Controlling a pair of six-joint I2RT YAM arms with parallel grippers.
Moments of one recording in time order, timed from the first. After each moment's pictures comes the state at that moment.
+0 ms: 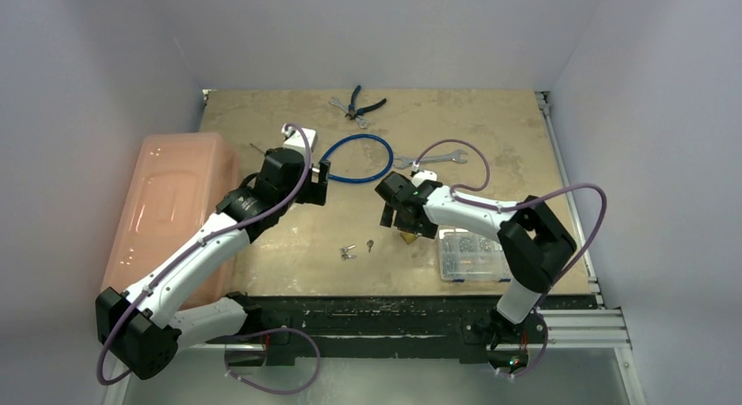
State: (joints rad) left arm -0.58 1.10 0.97 -0.49 -0.33 -0.20; right arm 0.80 1.68 1.07 -0.65 0.41 1.04
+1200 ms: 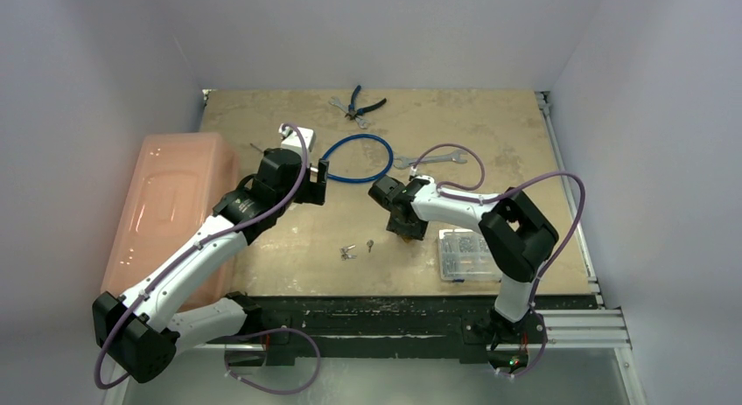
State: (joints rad) left arm -0.58 1.07 0.97 -0.49 -0.33 -0.20; right arm 0.81 1.81 1.16 -0.77 0.43 1.16
